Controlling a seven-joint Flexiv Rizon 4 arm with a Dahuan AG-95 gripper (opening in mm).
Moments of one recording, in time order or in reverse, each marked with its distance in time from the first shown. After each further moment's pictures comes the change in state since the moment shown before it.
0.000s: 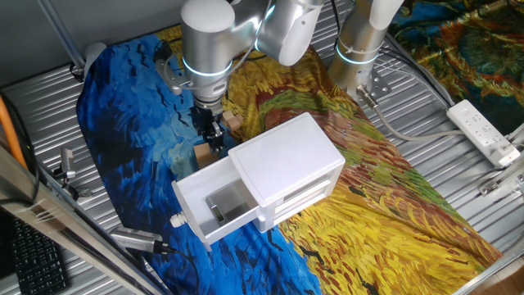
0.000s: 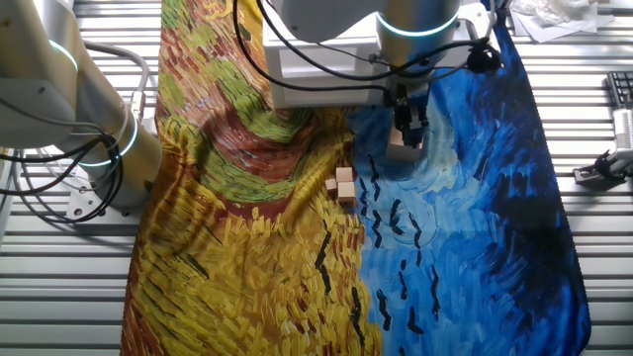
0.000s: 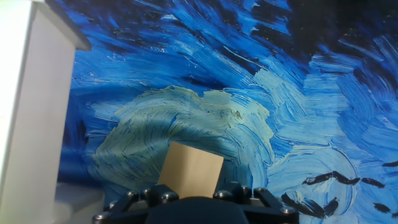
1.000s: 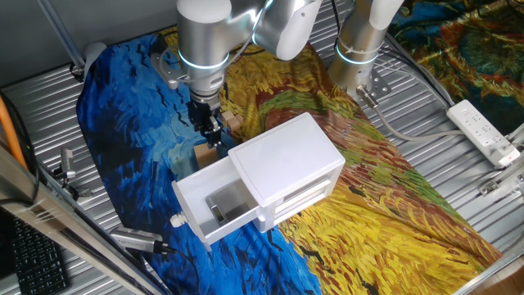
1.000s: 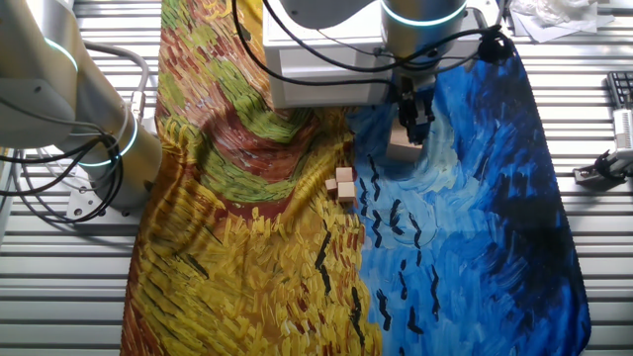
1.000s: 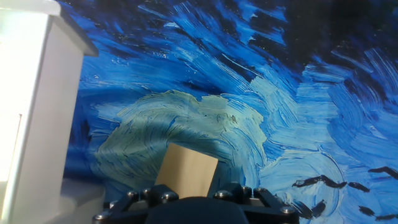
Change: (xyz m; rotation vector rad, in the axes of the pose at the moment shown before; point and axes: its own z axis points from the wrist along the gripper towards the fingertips) arm -0.005 -0.005 -0.020 0.001 0.000 -0.030
